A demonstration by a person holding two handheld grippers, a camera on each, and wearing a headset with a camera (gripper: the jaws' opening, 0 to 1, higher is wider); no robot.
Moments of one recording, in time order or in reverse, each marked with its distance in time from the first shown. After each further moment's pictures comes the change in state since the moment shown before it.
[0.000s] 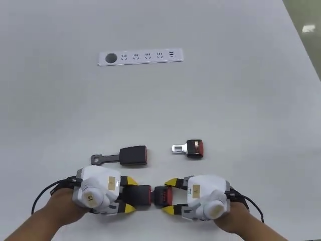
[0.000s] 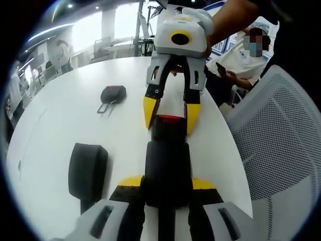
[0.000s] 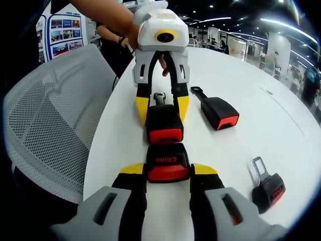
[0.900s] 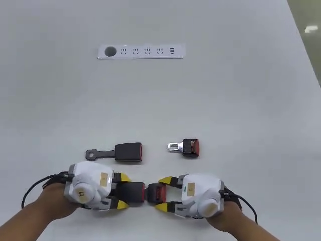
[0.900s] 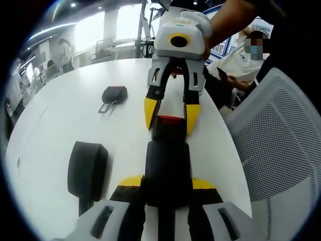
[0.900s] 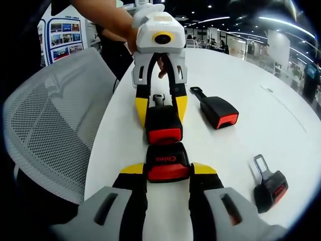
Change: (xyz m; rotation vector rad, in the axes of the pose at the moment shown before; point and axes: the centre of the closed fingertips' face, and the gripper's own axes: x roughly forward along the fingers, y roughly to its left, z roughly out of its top) left arm -0.001 -0.001 -0.001 -0.016 -0.028 -0.004; right arm -0.002 0.001 0.000 0.030 -0.026 0.015
